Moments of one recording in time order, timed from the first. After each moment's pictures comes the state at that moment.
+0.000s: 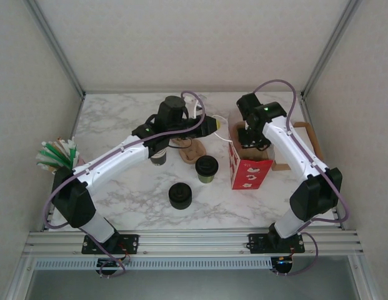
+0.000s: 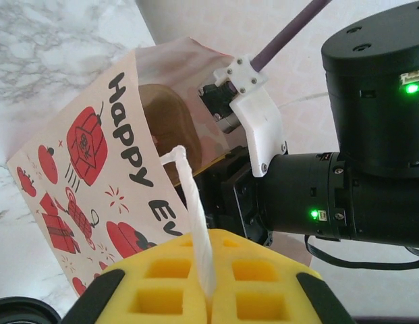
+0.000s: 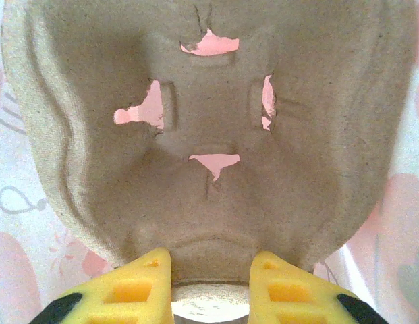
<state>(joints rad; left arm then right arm) -0.69 1.58 1.40 -0.16 0.43 -0.81 0.42 1.61 1.59 -1.31 0.17 0.31</state>
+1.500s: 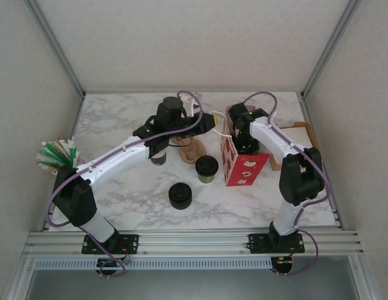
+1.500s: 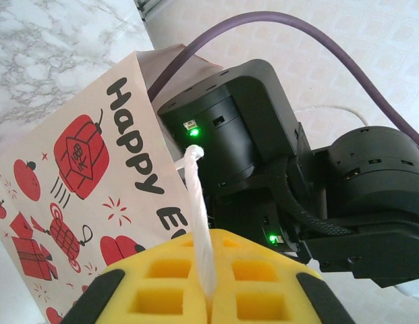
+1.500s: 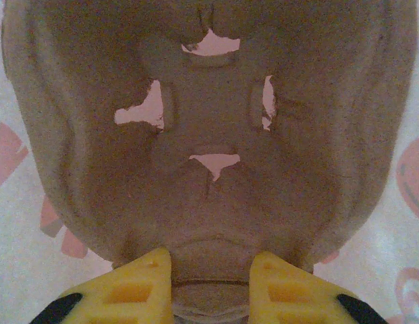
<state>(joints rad) -0.67 1.60 1.36 -0.05 0.40 -0.86 0.41 1.79 1.46 -1.12 0.07 0.28</state>
